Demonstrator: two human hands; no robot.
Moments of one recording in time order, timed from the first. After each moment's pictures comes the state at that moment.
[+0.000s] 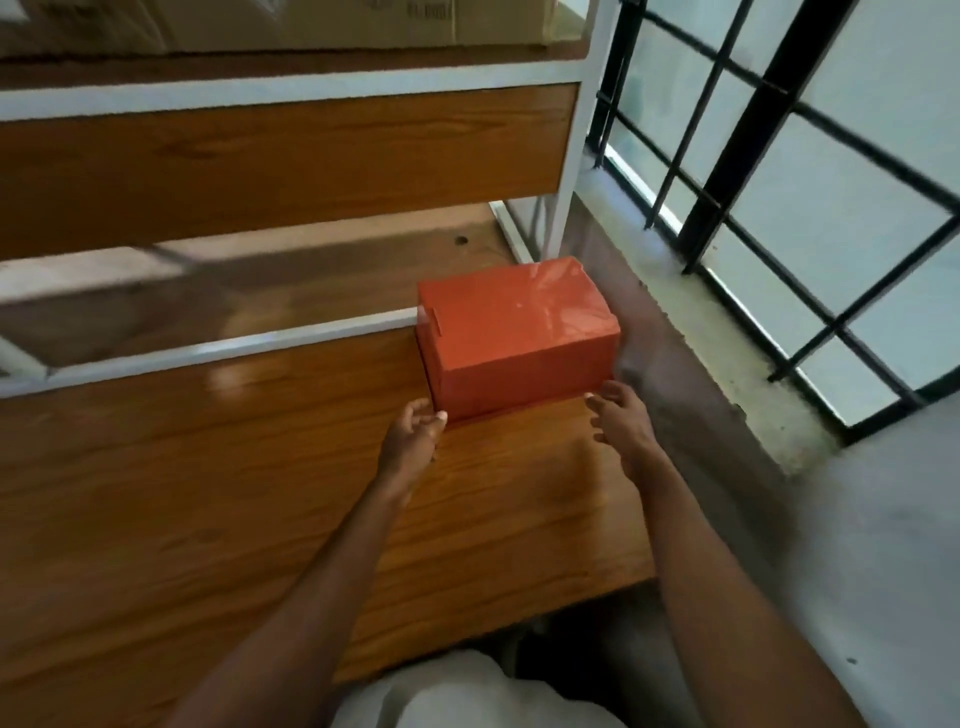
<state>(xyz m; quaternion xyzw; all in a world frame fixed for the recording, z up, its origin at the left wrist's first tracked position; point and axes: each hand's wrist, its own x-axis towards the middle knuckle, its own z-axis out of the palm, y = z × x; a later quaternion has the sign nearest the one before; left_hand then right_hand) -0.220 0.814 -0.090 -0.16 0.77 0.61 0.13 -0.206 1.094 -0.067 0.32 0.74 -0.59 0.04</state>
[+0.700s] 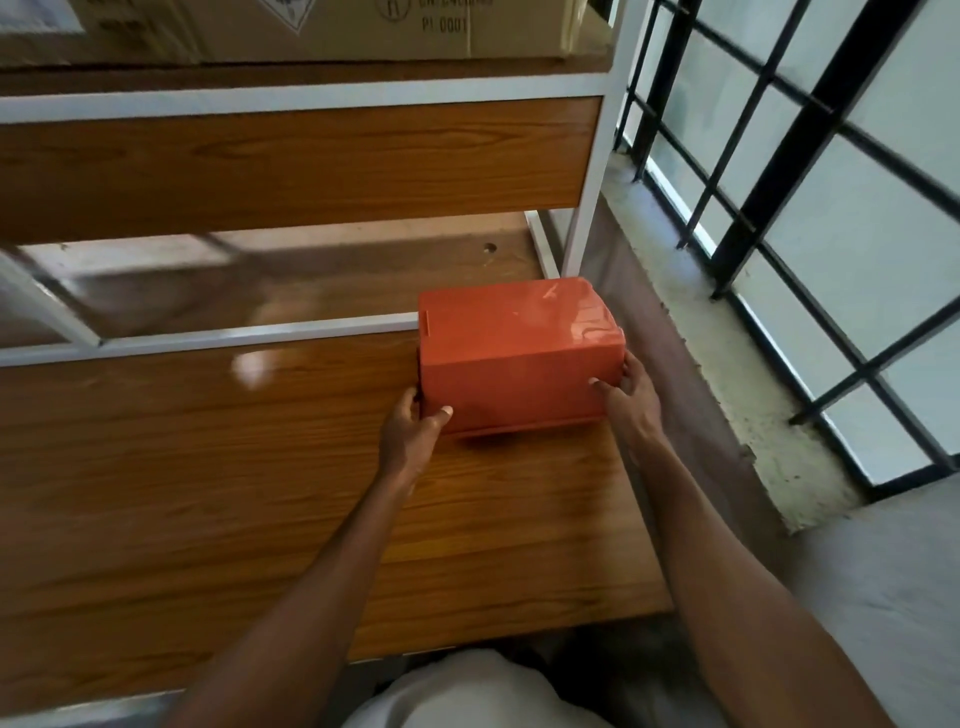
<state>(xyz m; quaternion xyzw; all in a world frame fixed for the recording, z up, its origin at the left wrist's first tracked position) -0.224 0.843 -0.079 -0.21 0.78 0.58 0.05 -0.248 1.125 -0.047 0.22 0.78 -0.59 0.00</state>
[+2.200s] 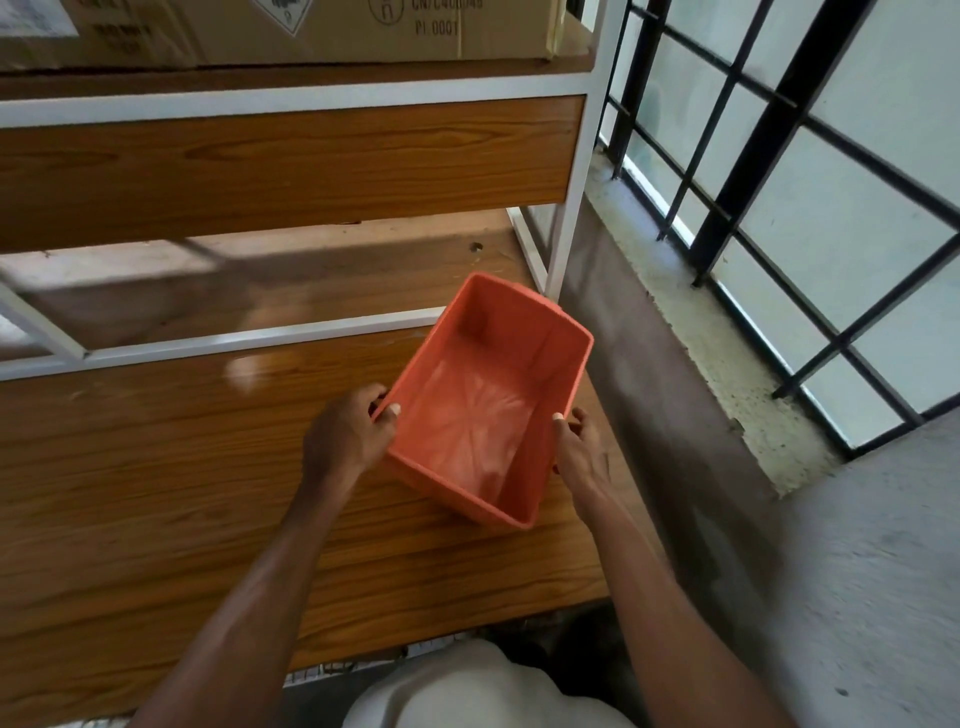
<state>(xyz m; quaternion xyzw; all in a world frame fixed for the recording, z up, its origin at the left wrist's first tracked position) -0.198 0.771 -0.033 -0.04 0.96 0.26 -0.01 -0.177 1.047 -0.074 0.28 0.75 -0.59 0.01</state>
